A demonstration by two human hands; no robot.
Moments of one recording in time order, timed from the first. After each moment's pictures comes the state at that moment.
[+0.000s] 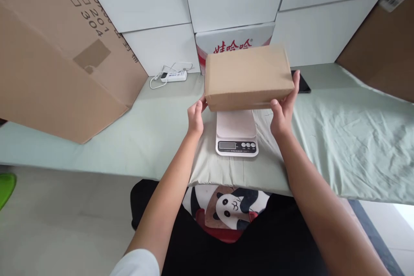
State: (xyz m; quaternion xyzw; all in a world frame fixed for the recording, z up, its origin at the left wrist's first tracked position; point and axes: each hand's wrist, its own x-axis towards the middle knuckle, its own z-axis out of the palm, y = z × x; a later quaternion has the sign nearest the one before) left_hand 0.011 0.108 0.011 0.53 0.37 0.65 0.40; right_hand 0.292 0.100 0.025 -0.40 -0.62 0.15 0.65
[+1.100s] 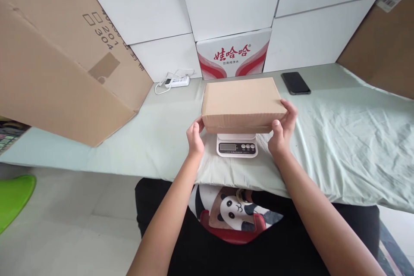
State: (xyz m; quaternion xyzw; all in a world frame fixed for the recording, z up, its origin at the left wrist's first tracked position) left_hand 0.012 0.039 -0.009 0.41 0.44 0.70 0.37; right_hand 0.283 0.040 -0.007 -0.41 -0.59 0.07 0.70
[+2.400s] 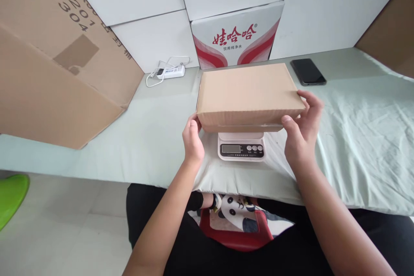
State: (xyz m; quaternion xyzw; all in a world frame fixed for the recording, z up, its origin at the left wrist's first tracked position) left_hand 0.018 0.022 0.012 0.44 0.46 0.68 0.37; right_hand 0.274 0.017 0.030 -0.45 -0.58 0.17 0.66
